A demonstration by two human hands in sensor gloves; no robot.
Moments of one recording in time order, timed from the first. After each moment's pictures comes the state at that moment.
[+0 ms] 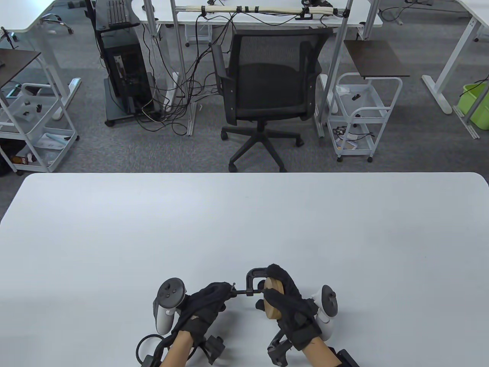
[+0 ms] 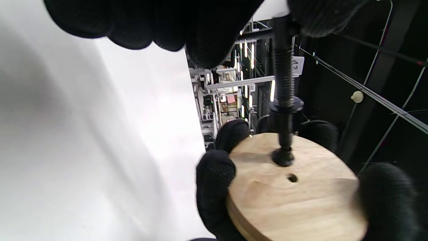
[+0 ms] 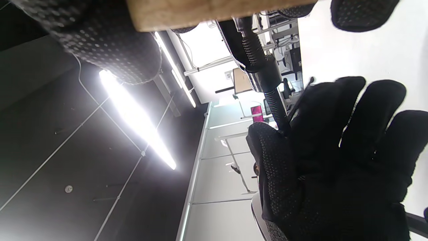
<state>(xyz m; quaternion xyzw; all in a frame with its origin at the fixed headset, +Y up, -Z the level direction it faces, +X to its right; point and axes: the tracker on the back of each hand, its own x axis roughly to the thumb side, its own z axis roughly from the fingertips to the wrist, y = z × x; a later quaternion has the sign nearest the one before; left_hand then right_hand) -0.157 -0.811 -0.326 -0.13 -0.13 0.65 0.74 0.116 -0.802 -0.318 0.16 0.10 0.57 0.80</state>
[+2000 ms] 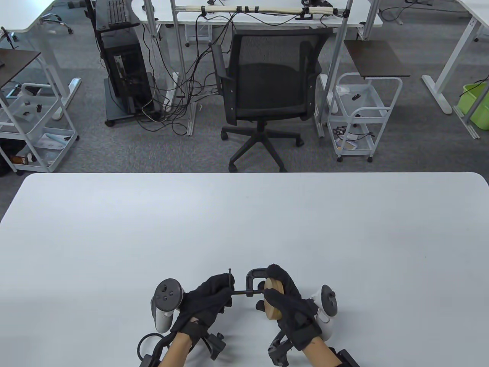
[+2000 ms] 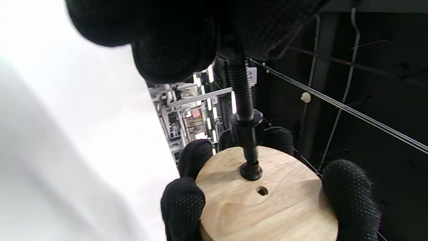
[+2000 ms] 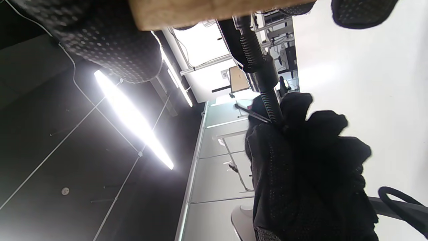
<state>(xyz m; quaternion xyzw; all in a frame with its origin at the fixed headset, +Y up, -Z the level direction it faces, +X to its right) -0.160 -0.792 -0.326 -0.01 -0.18 0.62 0.76 0.114 -0.801 -0.317 0.15 0.11 0.56 0.80</state>
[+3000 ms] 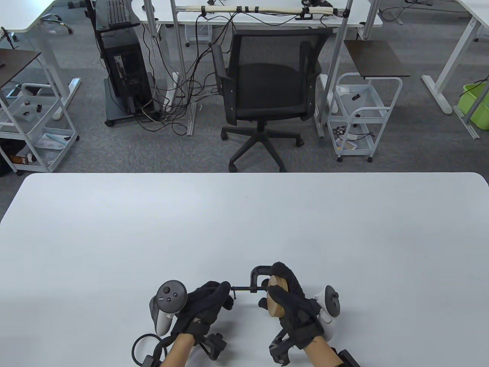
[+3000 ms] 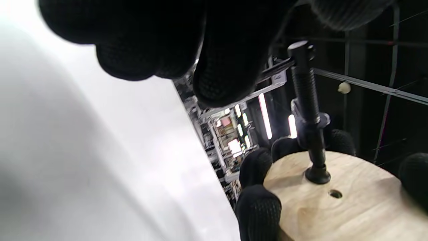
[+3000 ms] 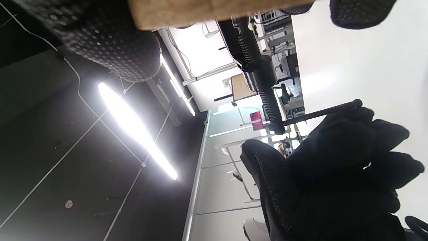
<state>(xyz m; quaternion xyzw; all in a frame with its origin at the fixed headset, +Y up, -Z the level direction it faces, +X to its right) -0.163 -0.806 -0.325 -0.06 -0.11 0.57 0.81 0.120 -0.802 -0.318 0.14 0.10 0.55 0.81</state>
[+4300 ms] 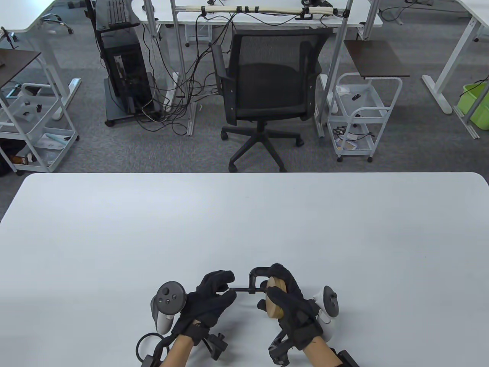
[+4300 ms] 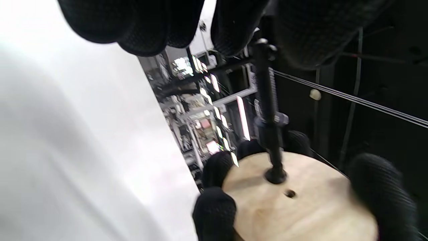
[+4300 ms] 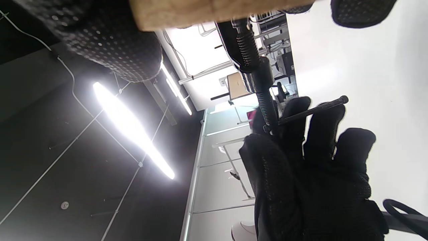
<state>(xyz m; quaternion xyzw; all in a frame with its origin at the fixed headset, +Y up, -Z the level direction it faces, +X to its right) -0.162 -0.798 -0.322 0.00 -0.13 0.58 0.80 0.119 -0.804 -0.317 0.13 0.10 0.55 0.82</state>
